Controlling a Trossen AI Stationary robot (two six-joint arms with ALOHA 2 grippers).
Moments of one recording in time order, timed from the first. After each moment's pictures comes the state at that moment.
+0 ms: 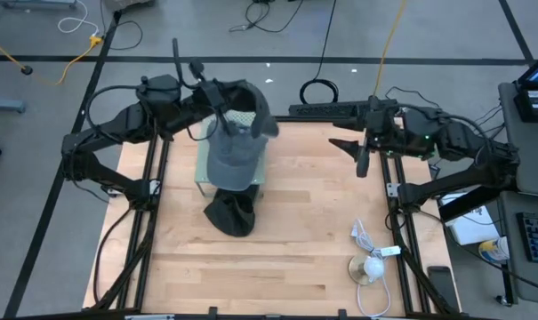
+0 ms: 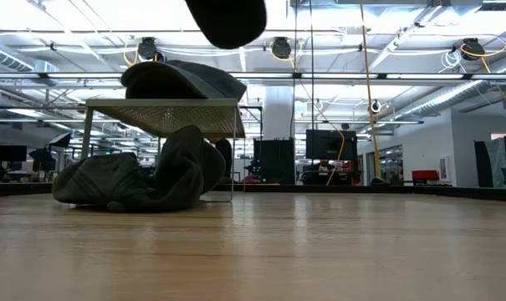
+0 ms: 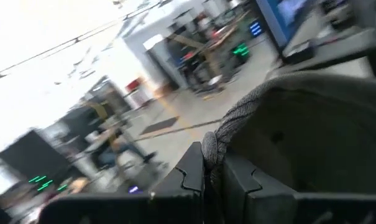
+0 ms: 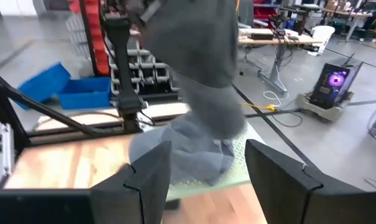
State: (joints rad) left arm 0.17 1.34 1.68 -0.31 -0.44 0.61; right arm 0.01 1.04 1.47 -0.64 0.28 0.03
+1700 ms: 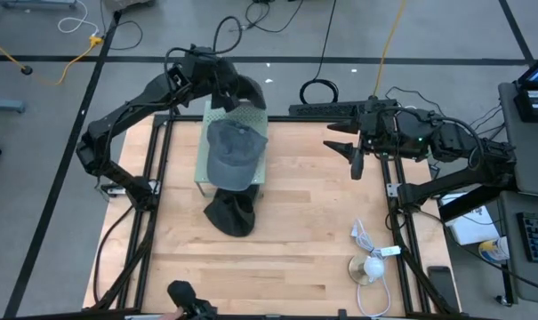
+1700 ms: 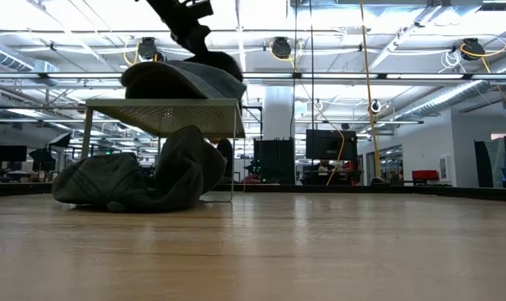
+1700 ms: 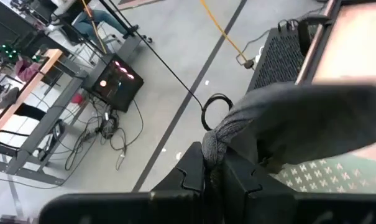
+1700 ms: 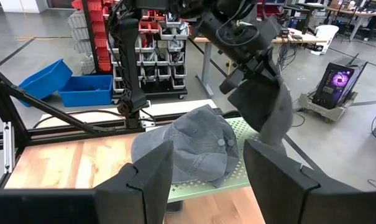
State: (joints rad) left arm 0.67 1.51 1.61 -0.58 -0.20 0.50; right arm 0.02 1.07 1.47 -0.61 0.29 0.03
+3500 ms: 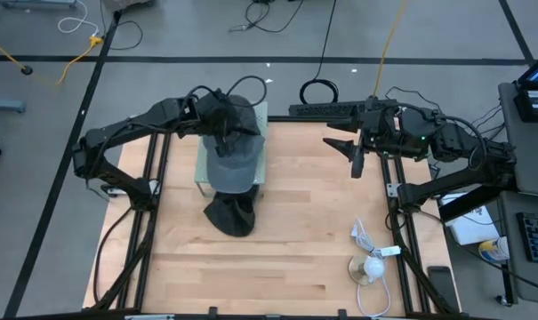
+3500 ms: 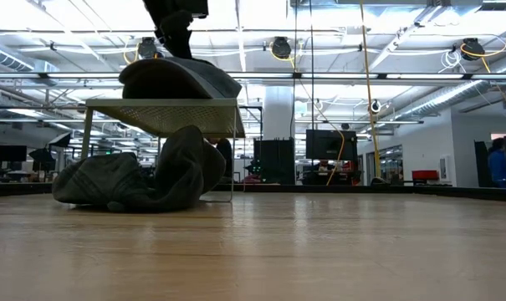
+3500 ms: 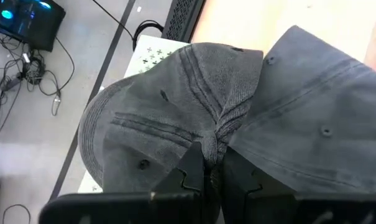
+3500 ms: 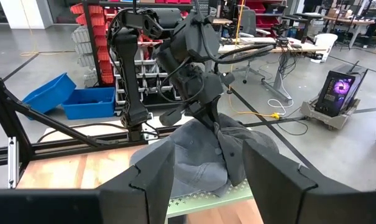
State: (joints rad) left arm 0.38 1.45 1.53 -1.00 -0.27 0.20; right arm 0.02 1.07 1.47 -0.56 0.28 0.04
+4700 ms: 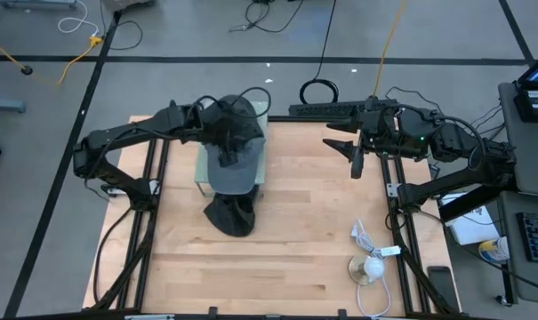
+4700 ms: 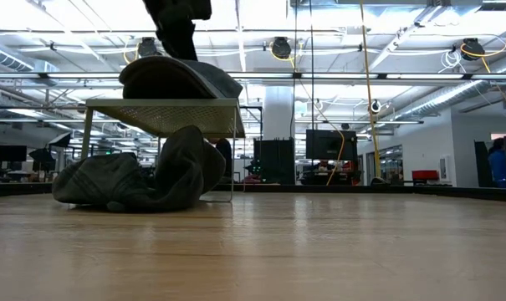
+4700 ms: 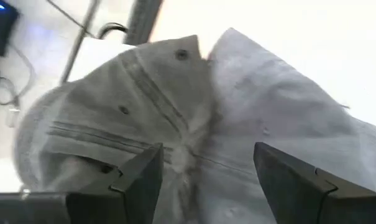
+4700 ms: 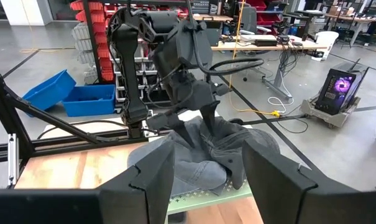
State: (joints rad) left arm 0.32 1.45 1.47 -0.97 -0.17 0.16; right arm 0.02 1.07 1.47 -0.57 0.28 0.04
